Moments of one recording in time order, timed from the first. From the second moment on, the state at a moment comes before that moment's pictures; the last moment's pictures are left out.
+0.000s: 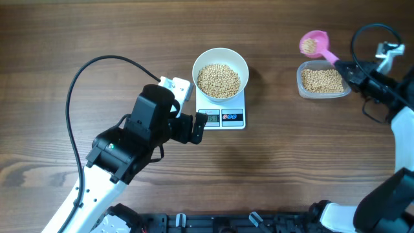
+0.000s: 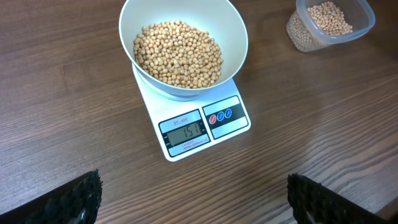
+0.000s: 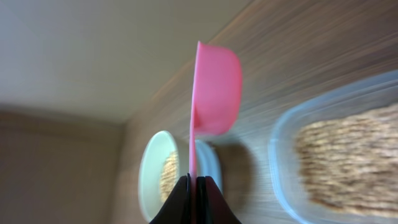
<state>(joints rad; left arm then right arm) -0.54 1.08 1.02 -0.74 0.07 -0.22 -0.52 1.52 1.06 -0.35 -1.00 0.33</state>
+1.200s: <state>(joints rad) -0.54 1.08 1.02 -0.74 0.07 -0.22 -0.08 1.38 1.06 -0.60 0.22 -0.39</state>
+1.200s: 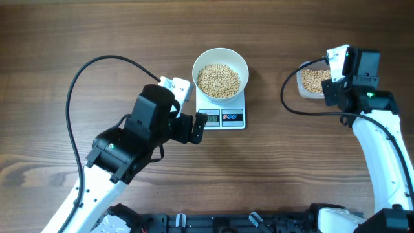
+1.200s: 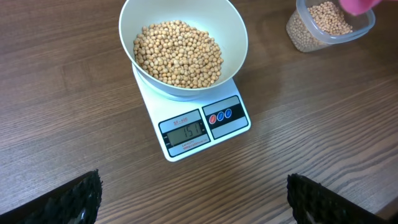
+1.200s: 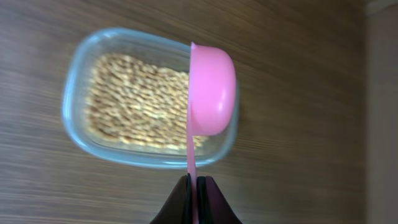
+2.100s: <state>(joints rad) -0.54 1.08 1.02 -0.74 0.07 -0.22 0.24 1.43 1.06 -0.19 -0.56 0.05</state>
